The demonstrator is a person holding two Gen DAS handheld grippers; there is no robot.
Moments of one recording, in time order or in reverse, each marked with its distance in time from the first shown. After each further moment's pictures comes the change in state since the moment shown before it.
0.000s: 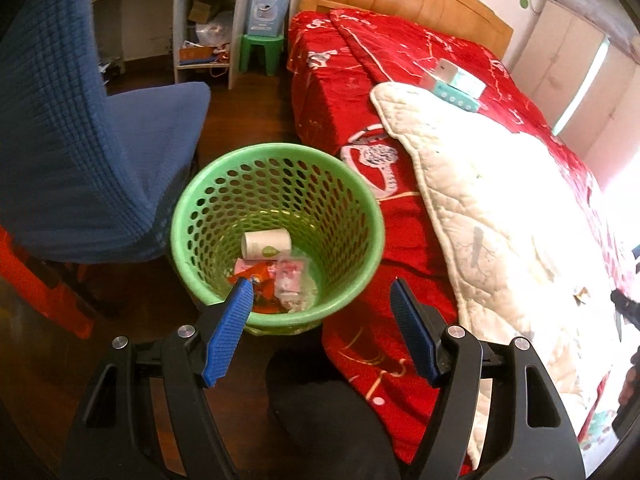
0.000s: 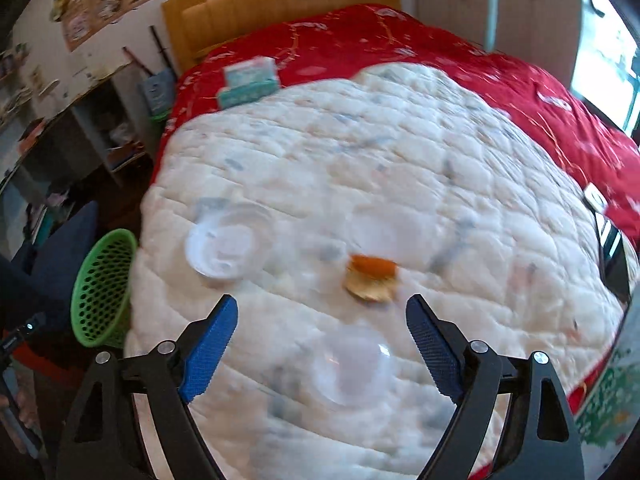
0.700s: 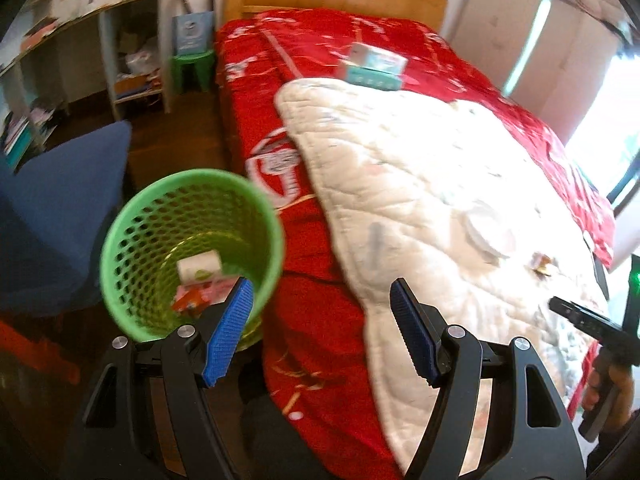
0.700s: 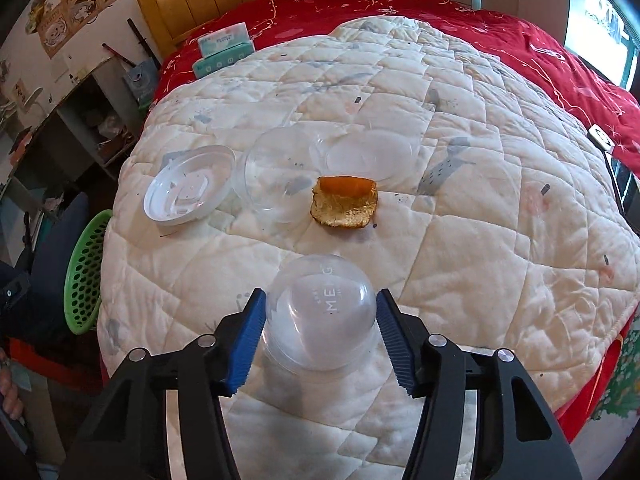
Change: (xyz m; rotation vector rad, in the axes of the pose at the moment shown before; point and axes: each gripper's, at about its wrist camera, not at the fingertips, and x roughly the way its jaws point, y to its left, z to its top) left arm 0.001 -0.102 0.006 0.199 0.005 -0.121; right arm 0.035 -0.021 -0.038 0.072 0.089 0.024
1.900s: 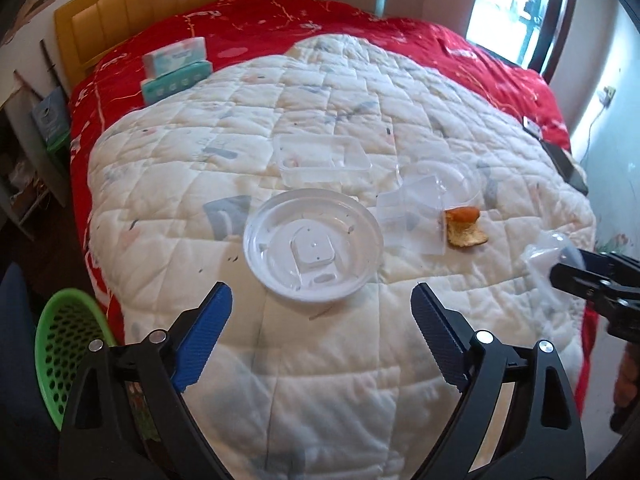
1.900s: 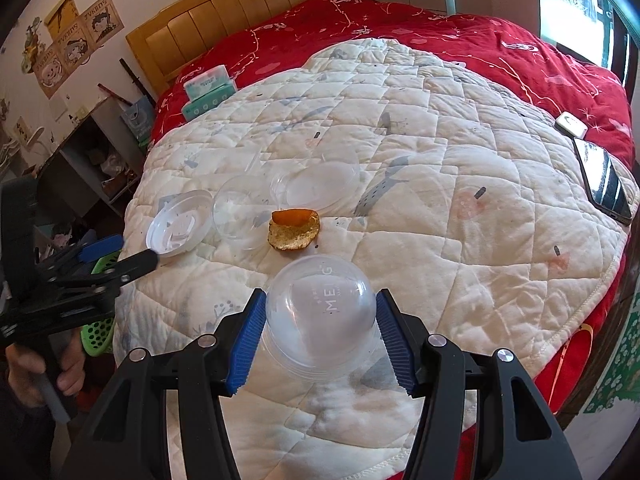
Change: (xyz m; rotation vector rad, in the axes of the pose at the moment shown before) left arm 0.093 -0.192 0.023 0.465 0.106 -0.166; right arm -0.044 -0.046 -0.003 0.089 -0.088 0.033
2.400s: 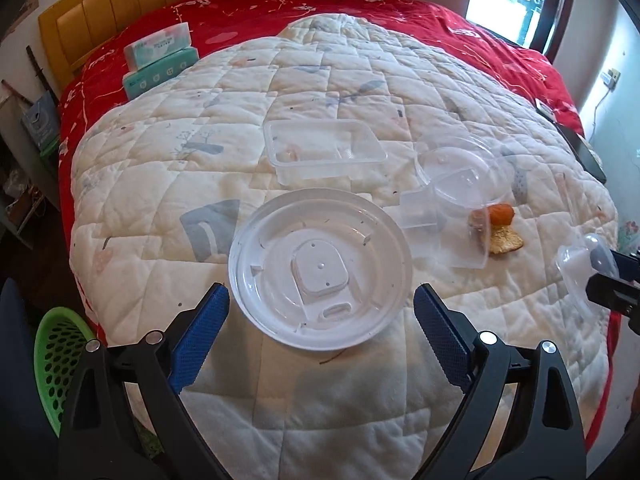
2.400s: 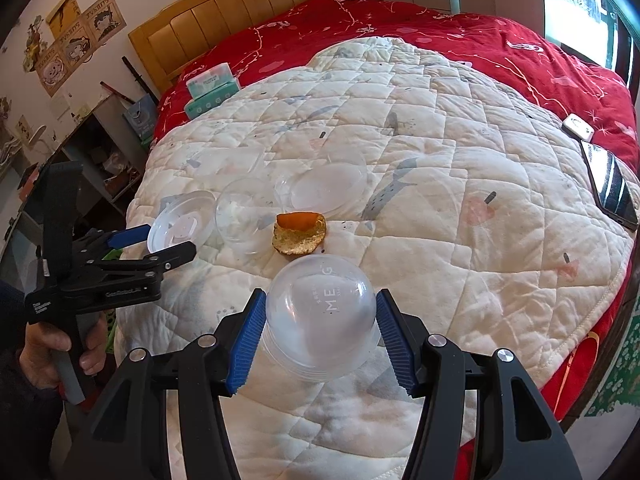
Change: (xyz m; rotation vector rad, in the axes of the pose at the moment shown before) left arm 0.040 0.002 0.014 0.030 0.055 0.010; right arm 0.007 0.004 0.004 -0.007 0.008 0.012
